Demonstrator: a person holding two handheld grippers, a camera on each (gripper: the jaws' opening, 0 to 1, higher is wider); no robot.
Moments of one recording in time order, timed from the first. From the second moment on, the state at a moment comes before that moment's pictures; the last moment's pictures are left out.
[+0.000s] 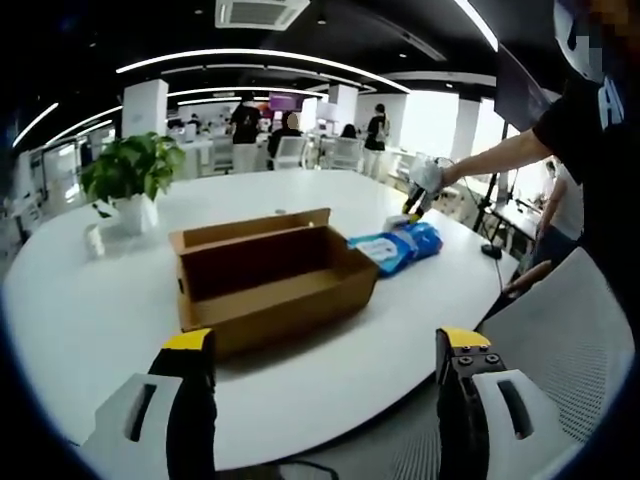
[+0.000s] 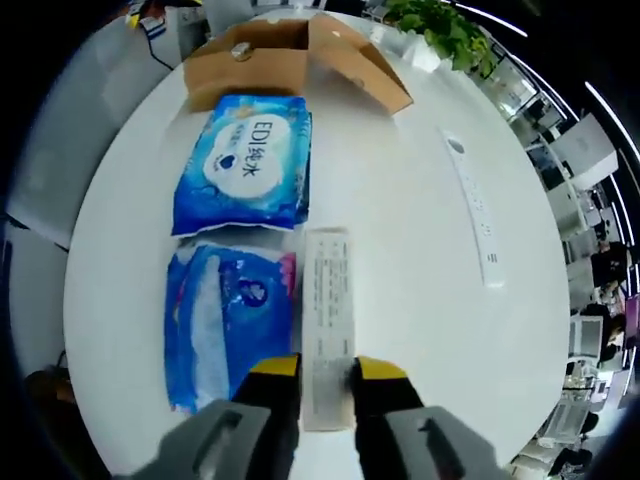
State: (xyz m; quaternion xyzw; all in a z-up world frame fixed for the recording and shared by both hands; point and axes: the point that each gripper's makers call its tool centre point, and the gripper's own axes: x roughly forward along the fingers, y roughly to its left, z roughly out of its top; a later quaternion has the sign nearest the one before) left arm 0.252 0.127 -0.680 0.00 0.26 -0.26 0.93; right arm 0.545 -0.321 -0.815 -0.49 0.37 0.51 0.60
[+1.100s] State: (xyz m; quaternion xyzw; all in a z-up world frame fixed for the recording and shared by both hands) left arm 0.255 0.125 -0.673 -0.01 0.24 -0.26 0.93; right arm 0.547 -0.312 -0.785 -0.43 0.37 0.46 0.69
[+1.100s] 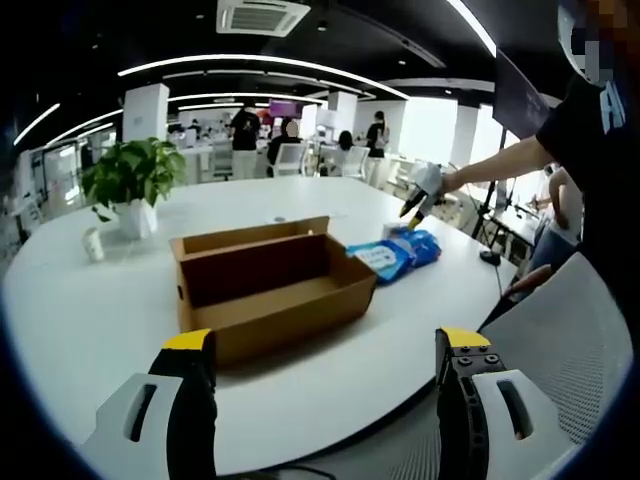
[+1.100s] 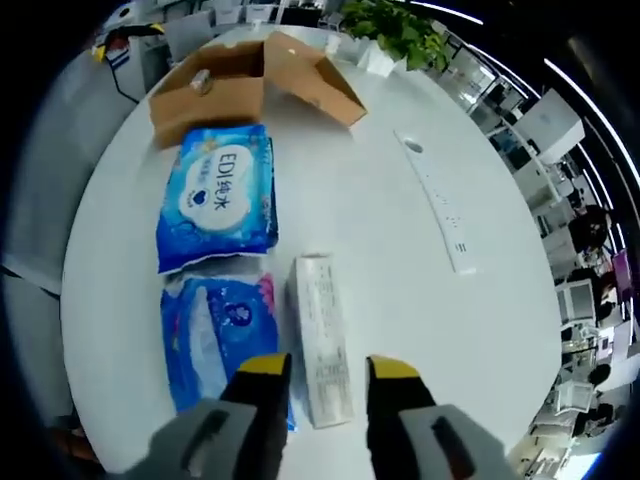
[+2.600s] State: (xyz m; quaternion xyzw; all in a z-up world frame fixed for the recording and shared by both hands) left arm 0.254 0.121 -0.666 -0.03 0.22 -0.27 0.94; right arm 0.435 -0.277 -0.728 -0.29 0.35 0.40 0.80
